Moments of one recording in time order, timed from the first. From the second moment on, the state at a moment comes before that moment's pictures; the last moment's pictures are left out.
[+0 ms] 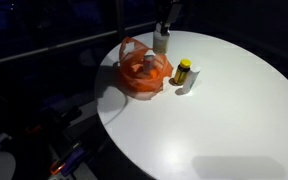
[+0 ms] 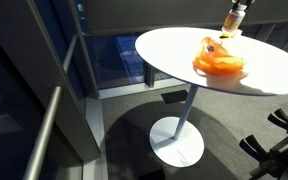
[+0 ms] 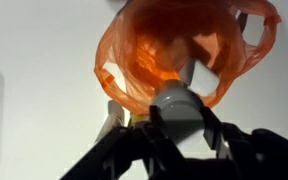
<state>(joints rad) -0.08 0.23 -0.12 -1.81 0.03 1.97 0.40</state>
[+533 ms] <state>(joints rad) -0.15 0.25 -0.18 -1.81 0.06 1.97 0.40</state>
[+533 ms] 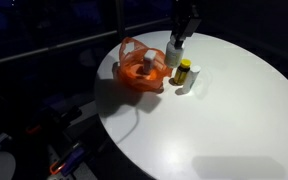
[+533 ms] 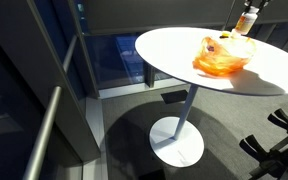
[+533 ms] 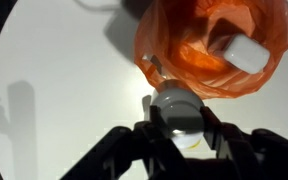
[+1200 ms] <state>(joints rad) -0.18 0.35 -0.21 -1.81 0.09 2.03 0.40</state>
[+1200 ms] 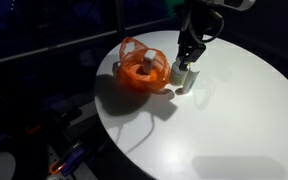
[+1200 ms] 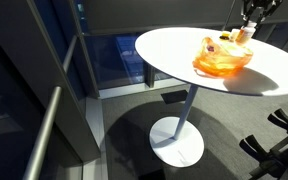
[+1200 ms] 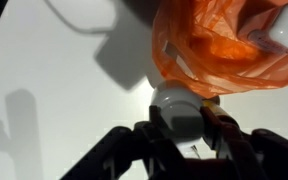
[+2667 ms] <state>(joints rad) -0.17 0.46 -0.19 -1.81 0.09 2.11 0.40</state>
